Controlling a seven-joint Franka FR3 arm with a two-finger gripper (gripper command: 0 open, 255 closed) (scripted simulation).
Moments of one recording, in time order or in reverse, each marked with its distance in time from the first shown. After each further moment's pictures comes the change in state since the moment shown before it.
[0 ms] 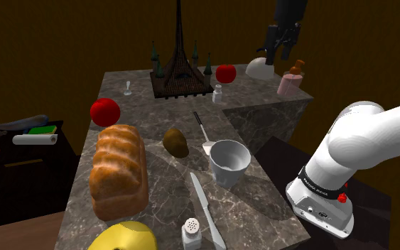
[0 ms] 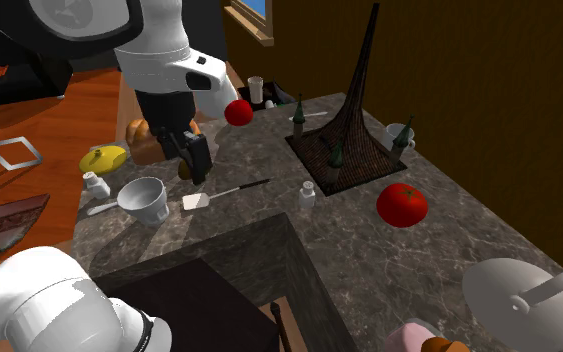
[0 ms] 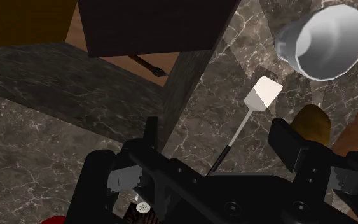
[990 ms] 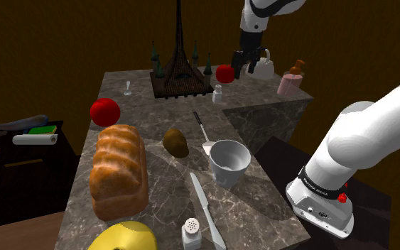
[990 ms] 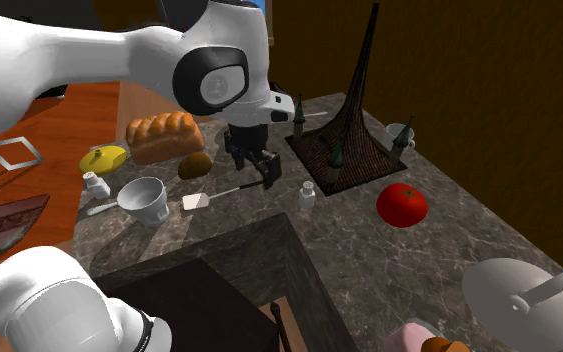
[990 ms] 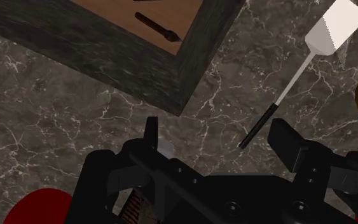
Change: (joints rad) arm -0.009 0.338 -0.074 -0.031 -0.061 0.437 -0.080
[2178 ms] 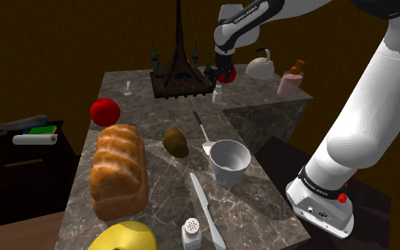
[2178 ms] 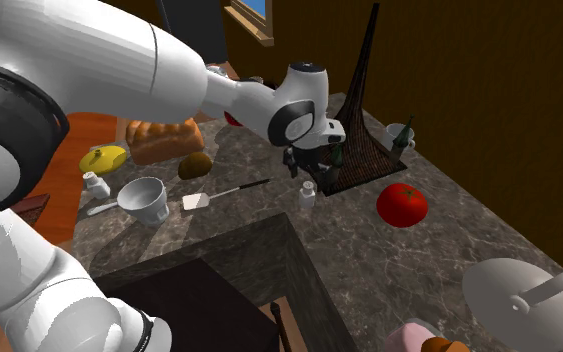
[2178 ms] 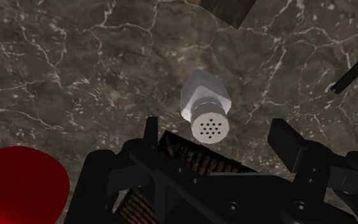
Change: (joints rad) arm -0.014 0.530 -0.067 0.225 0.037 0.385 -0.113
